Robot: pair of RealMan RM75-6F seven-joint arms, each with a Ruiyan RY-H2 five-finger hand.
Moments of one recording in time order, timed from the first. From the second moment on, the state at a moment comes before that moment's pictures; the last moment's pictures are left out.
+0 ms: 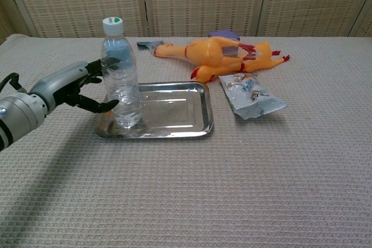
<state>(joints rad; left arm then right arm) -0.58 -1.69 -0.24 -1.35 1.20 1.02 -0.17 -0.04 -1.04 -0.25 -1.68 -2.00 1.51 -0.12</state>
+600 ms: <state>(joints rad) -0.37 -1.40 -0.02 -1.48 1.47 1.29 -0.18 -0.05 -1.04 -0.26 -1.67 -2.03 1.56 -0.13</state>
